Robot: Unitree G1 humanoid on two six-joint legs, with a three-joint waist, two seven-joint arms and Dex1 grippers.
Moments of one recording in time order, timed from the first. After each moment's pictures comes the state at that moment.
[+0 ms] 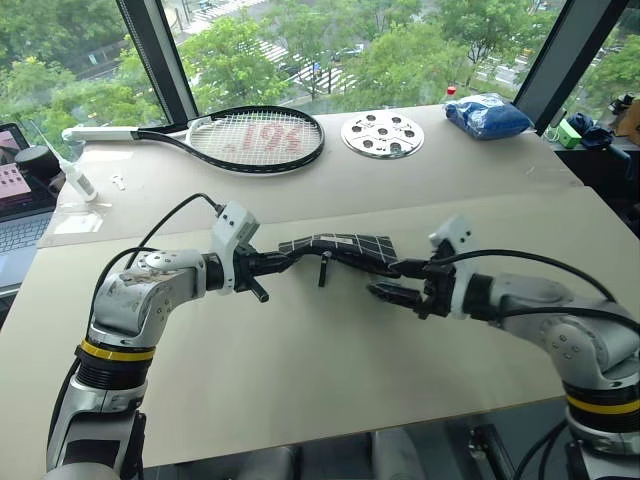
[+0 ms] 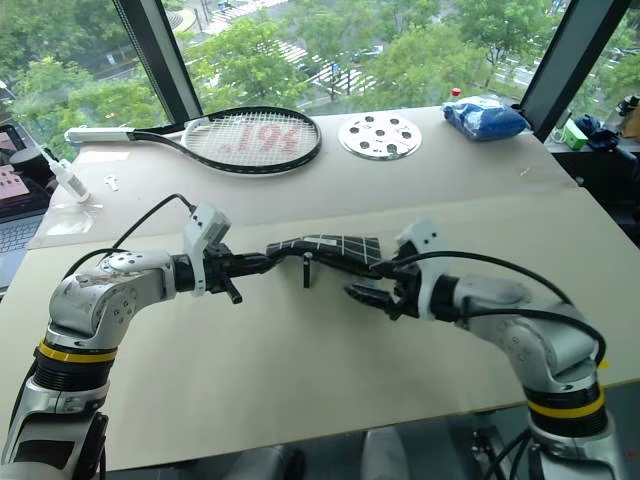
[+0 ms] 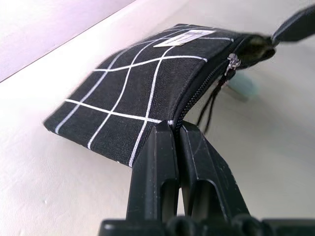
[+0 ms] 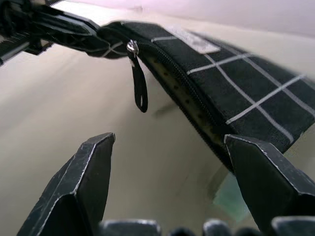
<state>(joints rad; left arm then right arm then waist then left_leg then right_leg) -0.53 0.59 -0.02 -0.18 -0.51 0.96 -0.76 -0.38 -0.61 -0.02 -0.47 0.76 1.15 0.40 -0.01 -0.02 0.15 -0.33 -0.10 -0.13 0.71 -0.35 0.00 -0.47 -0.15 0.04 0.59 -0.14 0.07</state>
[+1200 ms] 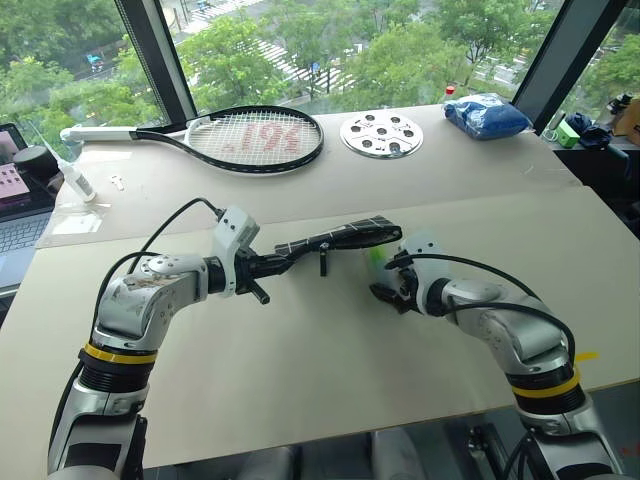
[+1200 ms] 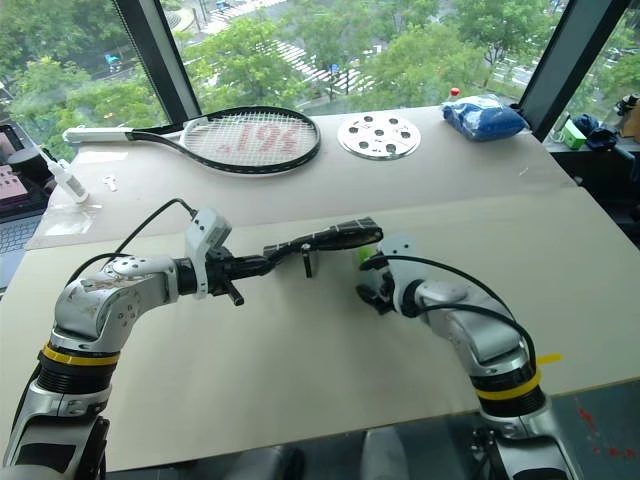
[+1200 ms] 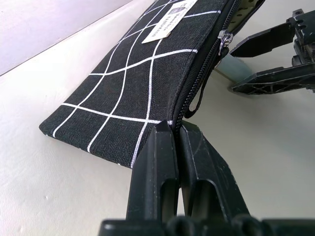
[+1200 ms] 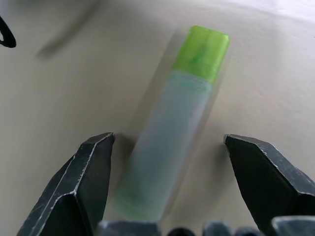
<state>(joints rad) -0.51 0.59 -0.03 -0.18 -0.51 0.94 -0.74 -0.45 -0.49 0.16 -0.30 0.39 1.11 0.25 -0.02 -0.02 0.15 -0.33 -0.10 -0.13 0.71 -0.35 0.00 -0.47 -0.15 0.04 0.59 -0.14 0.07</state>
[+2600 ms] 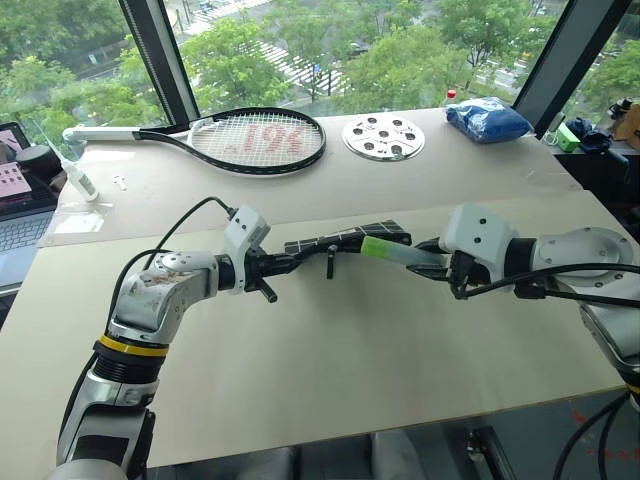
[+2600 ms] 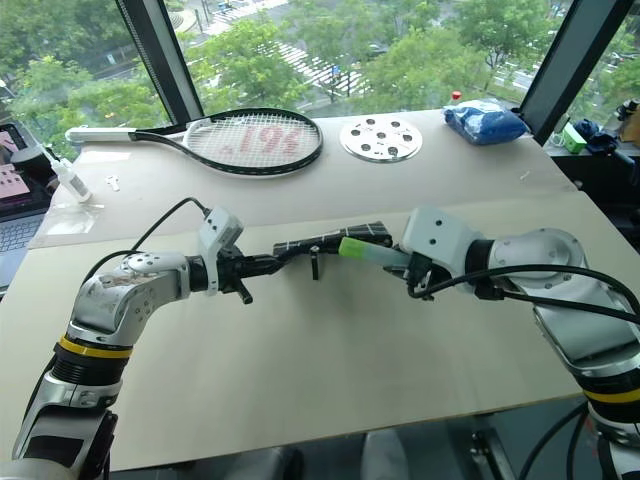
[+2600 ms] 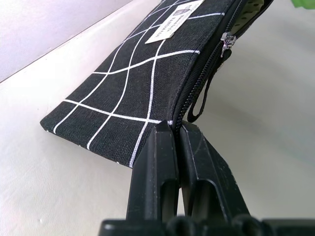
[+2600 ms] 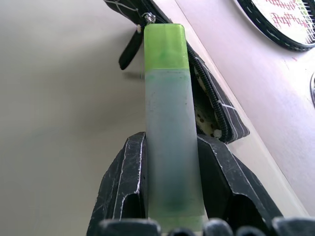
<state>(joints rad) -0.55 0.56 -0.09 -0.10 -0.47 0.86 -0.77 -0.50 -1.01 0.14 -0.43 0.26 0.66 0.90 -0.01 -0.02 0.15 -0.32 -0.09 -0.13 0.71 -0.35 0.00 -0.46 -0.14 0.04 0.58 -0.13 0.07</state>
